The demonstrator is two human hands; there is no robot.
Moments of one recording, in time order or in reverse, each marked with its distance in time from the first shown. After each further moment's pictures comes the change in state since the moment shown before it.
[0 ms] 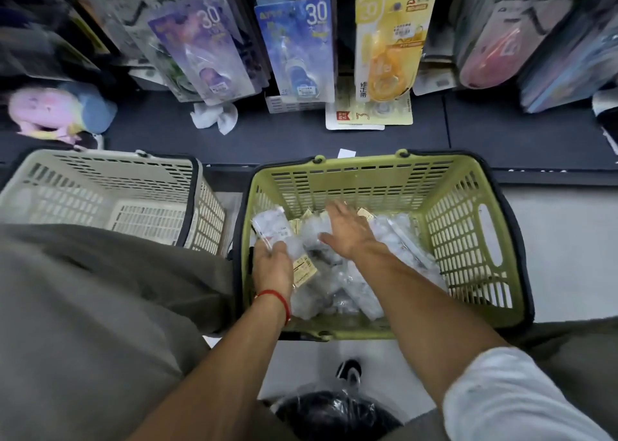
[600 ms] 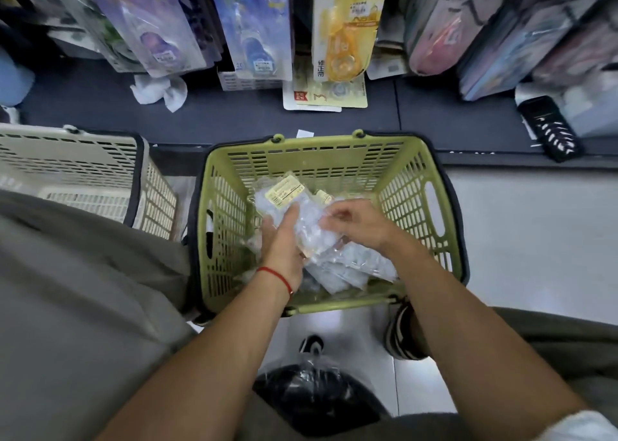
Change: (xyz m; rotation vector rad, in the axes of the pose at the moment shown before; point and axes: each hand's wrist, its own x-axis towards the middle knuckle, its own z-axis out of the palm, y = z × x) left_hand -0.028 -0.009 0.059 -0.384 -0.346 -0.249; right_hand -0.092 0.052 -0.053 0.911 -0.029 0.096
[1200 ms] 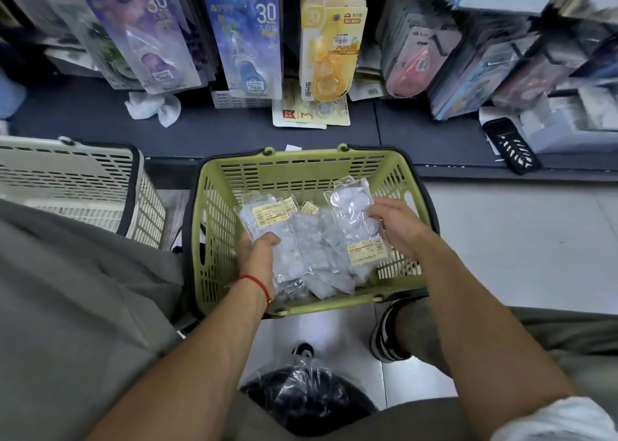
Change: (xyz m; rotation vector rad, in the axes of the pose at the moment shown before) left_hand -0.009 0.008 -0.027 0.217 0.115 0.143; right_hand -0.041 -0.007 -0.061 0.210 0.254 0.167
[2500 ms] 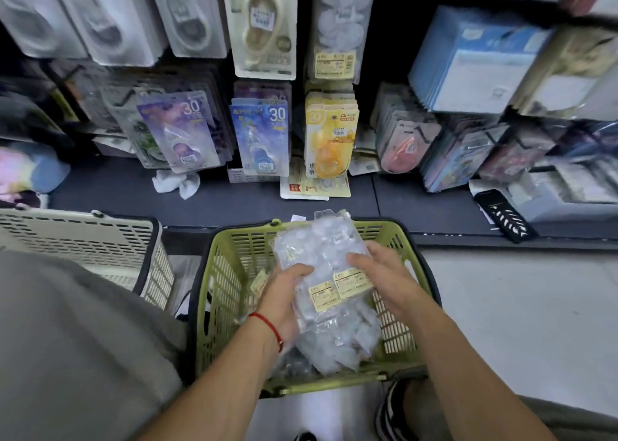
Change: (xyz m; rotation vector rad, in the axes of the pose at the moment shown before) left_hand -0.031 0.056 0.036 -0.165 -0.473 -0.170; right_hand -0.028 -0.043 0.033 0.037 0.005 -0.187
